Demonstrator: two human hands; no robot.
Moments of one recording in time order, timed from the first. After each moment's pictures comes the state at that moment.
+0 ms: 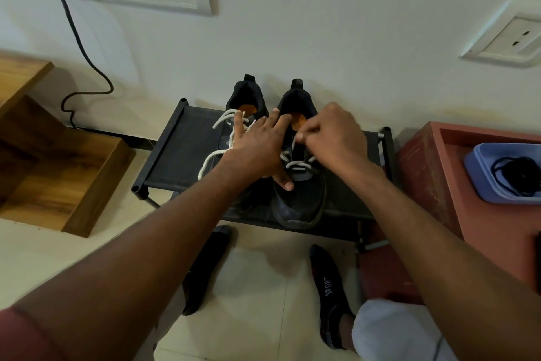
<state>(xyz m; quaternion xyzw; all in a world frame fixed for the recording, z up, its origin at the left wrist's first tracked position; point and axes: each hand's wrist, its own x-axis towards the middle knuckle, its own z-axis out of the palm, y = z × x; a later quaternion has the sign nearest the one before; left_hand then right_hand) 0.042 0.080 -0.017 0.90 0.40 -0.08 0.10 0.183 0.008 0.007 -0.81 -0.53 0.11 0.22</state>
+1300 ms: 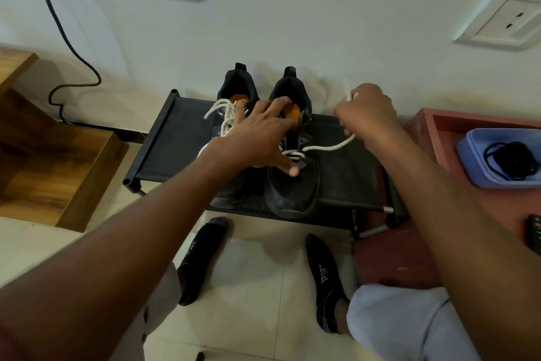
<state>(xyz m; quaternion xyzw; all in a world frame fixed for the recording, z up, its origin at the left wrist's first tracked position) 0.044 0.074 -0.003 0.94 0.33 -0.08 0.10 0.234 0.001 0.024 -0.89 -0.31 0.22 0.25</state>
